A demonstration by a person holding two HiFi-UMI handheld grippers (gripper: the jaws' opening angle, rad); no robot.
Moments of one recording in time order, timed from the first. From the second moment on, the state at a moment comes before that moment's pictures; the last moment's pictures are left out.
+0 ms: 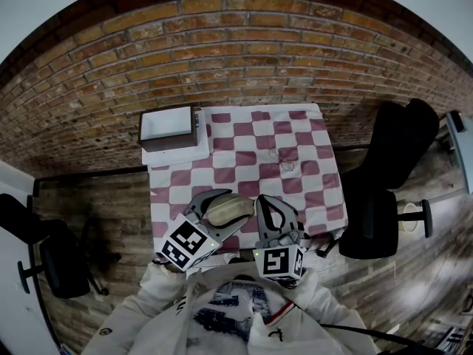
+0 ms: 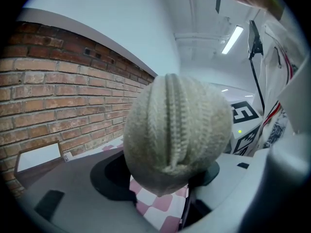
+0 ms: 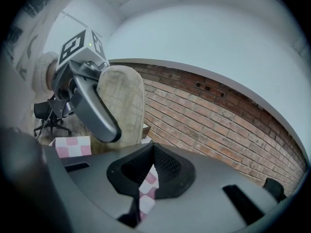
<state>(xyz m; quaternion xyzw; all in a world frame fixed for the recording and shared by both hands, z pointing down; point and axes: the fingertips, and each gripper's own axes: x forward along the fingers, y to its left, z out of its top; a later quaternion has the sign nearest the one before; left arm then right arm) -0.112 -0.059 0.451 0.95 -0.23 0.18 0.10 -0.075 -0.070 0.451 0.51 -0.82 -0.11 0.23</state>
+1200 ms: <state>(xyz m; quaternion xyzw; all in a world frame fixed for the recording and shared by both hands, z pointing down) -0.111 -0.063 0.492 0.94 -0.23 0.24 0.10 -0.086 -0.072 0.440 0.50 -0.82 -0.14 0.23</state>
